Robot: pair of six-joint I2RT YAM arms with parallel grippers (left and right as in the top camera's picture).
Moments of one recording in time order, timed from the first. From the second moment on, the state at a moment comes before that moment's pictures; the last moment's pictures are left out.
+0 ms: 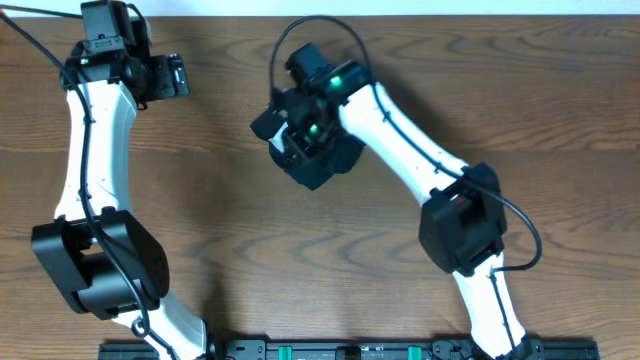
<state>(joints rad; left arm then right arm) 0.17 1.86 1.71 -0.84 -0.01 -0.02 0.61 2.29 2.11 -1.15 -0.39 -0.05</state>
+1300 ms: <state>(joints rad) 0.17 1.86 1.71 -0.84 0.05 -0.04 0.55 2.28 2.02 -1.29 -0.28 -0.14</state>
